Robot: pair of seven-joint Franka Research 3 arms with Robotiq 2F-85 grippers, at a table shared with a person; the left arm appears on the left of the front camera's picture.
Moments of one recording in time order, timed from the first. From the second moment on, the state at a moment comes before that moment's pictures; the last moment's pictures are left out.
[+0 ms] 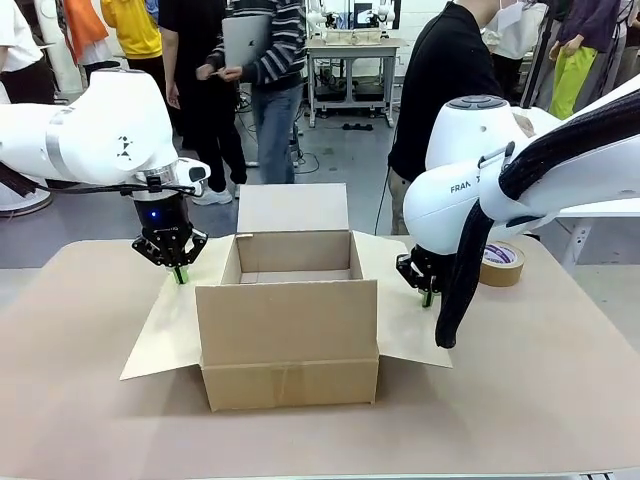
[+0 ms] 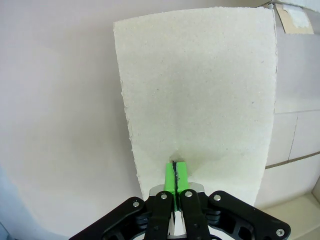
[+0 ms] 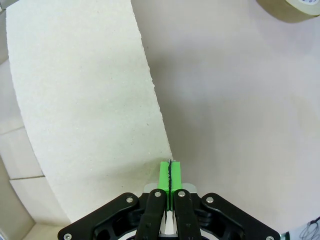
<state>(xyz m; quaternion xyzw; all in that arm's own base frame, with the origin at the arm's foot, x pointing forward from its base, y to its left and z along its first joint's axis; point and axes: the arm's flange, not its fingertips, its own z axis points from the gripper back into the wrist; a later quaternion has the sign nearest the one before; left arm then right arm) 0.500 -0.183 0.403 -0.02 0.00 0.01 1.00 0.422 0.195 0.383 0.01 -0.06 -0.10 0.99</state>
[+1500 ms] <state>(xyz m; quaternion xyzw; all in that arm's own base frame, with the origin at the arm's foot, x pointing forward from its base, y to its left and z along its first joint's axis) 0.500 -0.183 0.403 -0.01 0.00 0.01 1.00 0.422 0.195 0.383 0.01 -0.06 -0.10 0.99</state>
